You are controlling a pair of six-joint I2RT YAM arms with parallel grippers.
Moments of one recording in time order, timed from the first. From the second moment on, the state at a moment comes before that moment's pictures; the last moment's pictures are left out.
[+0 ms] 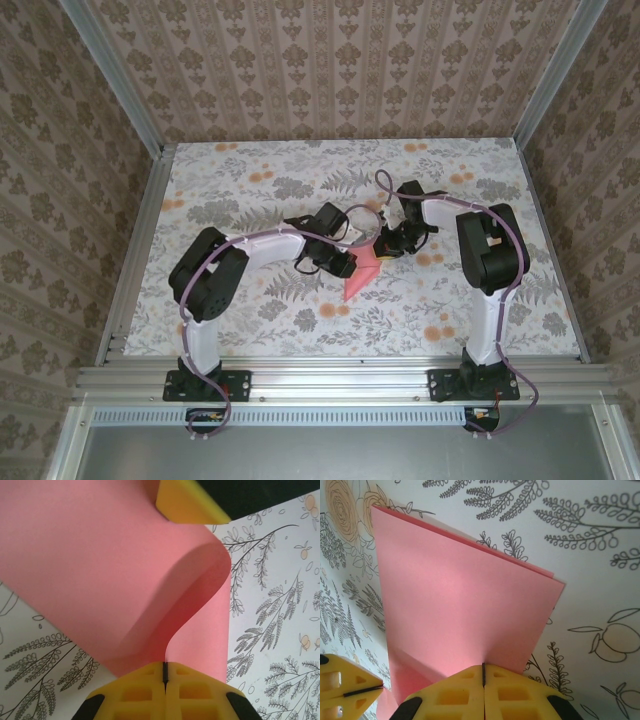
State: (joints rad) left arm -0.80 1.94 1.25 -0.43 0.42 -0.13; right arm 0.22 2.03 1.29 -0.72 -0.59 0.07
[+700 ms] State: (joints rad) left arm -0.80 1.95 1.27 -0.46 0.42 -0.10; right arm 0.22 2.04 1.30 -0.74 -0.59 0.05
